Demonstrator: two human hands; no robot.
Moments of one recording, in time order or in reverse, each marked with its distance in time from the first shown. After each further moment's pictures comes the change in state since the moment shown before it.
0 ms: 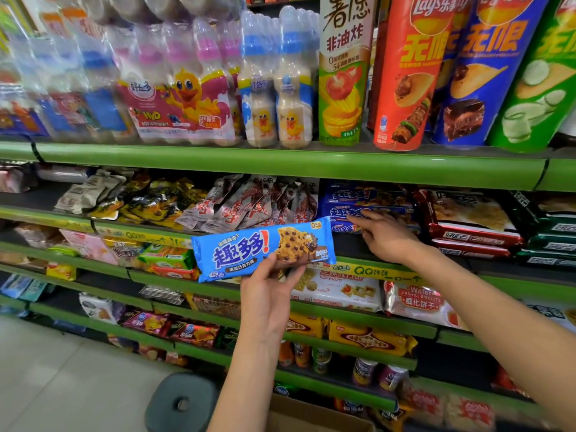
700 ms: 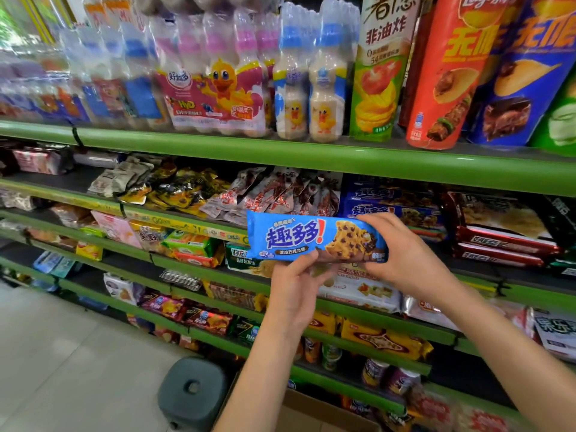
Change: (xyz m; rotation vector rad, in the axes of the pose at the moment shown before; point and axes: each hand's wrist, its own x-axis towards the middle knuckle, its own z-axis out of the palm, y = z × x) left_hand -0.004 -0.006 0.001 0.165 -0.174 0.022; right_hand -0.086 -0.057 -0.014 0.360 0.339 -0.321
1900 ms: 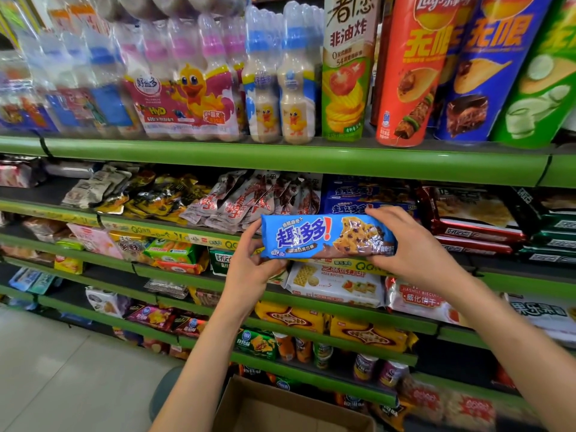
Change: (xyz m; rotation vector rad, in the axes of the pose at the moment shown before) left_hand 0.020 0.044 -0.034 0.907 -0.063 0.222; right_hand -0.016 0.036 -0.023 -0.021 0.010 0.095
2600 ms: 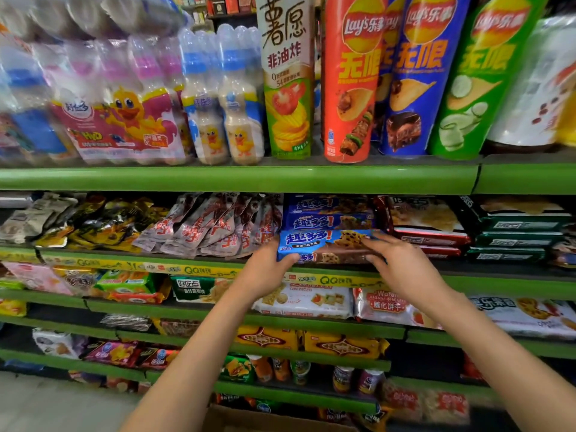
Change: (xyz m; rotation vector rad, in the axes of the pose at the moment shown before) left_hand 0.061 0.010 0.082 0.698 -0.347 -0.033; right_hand -0.015 0.041 -0.013 -0.248 0.006 0.248
